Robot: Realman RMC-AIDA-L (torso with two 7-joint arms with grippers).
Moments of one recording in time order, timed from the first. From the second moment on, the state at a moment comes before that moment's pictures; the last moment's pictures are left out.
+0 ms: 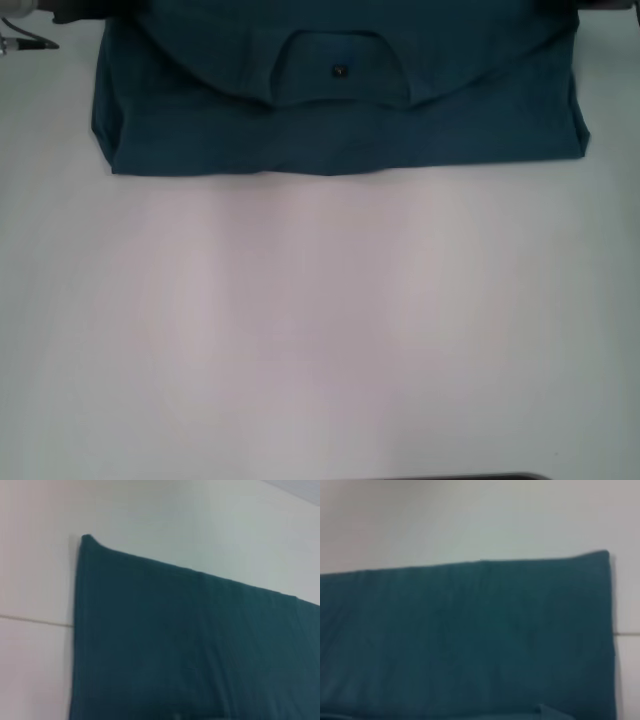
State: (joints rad) left arm -0.90 -1.96 -2.29 -0.59 -0.69 0.91 -2.70; right arm 0.85 1.95 -0.81 -0.52 -2.50 -0.74 2.46
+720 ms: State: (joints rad) left arm -0.78 -1.98 -2.42 -0.79 -0.74 1.12 -2.73; right arm 0.82 1.88 -0.75 -0.61 -2.52 -1.06 2.52
